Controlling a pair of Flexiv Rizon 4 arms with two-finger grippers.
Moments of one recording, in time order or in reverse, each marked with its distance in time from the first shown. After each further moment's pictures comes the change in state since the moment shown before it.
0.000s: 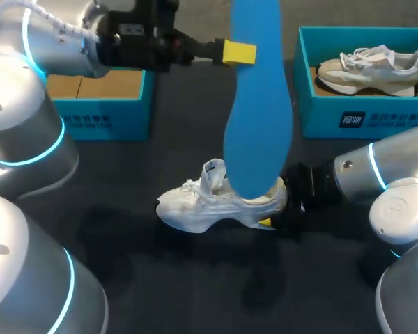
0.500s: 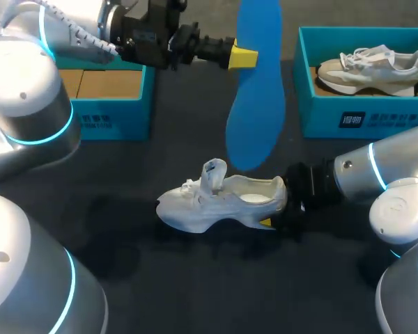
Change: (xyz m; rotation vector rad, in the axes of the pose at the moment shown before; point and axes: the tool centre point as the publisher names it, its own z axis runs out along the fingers) left arm -0.070 -0.002 -0.004 -0.098 -0.148 0.404; right arm 0.000 0.000 0.000 0.000 0.000 0.000
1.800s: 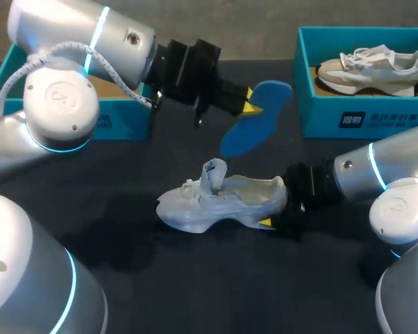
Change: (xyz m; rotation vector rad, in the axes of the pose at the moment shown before) left arm -0.096 0.109 0.018 -0.362 -0.074 0.695; right arm 0.000 0.000 0.000 0.000 0.000 0.000
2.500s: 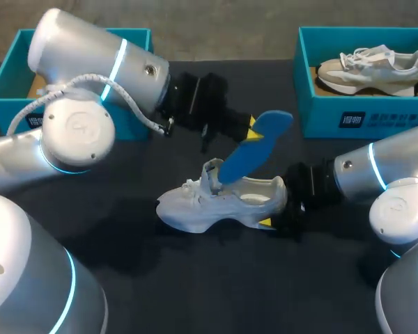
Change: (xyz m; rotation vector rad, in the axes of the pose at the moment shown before) left arm 0.020 0.044 0.029 -0.071 -0.002 -0.069; right arm 0.000 0.000 0.000 0.000 0.000 0.000
